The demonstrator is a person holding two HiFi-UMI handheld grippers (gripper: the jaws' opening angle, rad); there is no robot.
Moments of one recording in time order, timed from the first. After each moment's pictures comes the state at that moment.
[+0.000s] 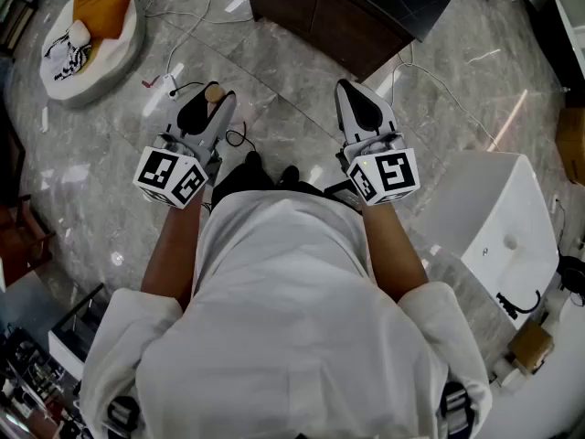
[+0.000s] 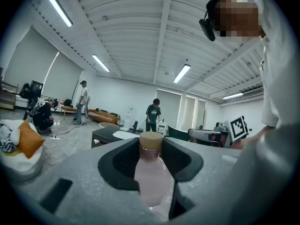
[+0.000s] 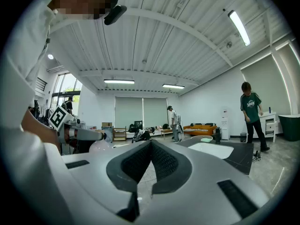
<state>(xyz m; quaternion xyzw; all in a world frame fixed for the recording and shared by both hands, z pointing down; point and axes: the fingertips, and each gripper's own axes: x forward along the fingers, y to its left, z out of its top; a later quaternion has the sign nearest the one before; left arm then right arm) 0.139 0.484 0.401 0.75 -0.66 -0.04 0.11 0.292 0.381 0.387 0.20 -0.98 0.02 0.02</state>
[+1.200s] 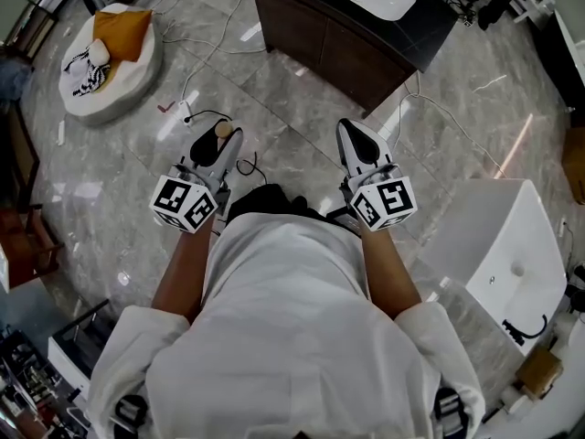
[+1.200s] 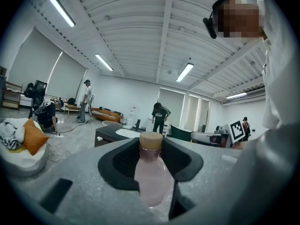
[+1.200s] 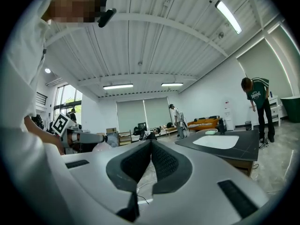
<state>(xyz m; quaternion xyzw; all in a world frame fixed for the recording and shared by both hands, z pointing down) 0.143 0.496 0.412 0.73 -0.67 -0.04 0.12 0.307 0.383 0.410 0.18 -0.98 0.09 0.01</state>
